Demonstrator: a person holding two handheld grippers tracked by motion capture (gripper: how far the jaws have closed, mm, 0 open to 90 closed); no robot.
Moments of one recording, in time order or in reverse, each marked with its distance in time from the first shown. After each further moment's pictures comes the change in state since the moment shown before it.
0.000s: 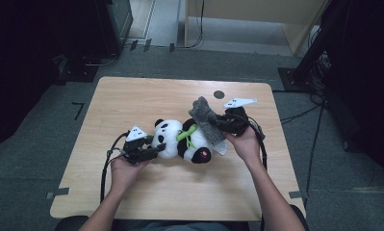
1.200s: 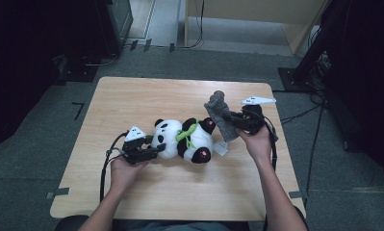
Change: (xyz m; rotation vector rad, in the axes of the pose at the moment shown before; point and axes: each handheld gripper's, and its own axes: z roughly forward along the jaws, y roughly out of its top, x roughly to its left) left arm 0.002 -0.002 -0.001 -0.012 -0.017 0.002; right arm -0.025 -0.005 -0.030 -0.059 -0.060 0.109
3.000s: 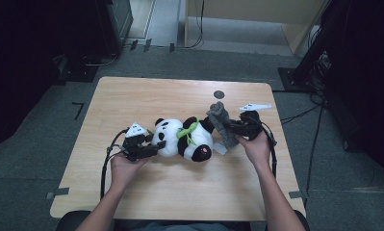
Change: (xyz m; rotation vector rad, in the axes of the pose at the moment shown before) left arm 0.003 0.010 0.002 0.018 -0.001 -0.018; right arm -0.016 -0.029 0.015 0.094 -0.022 0.057
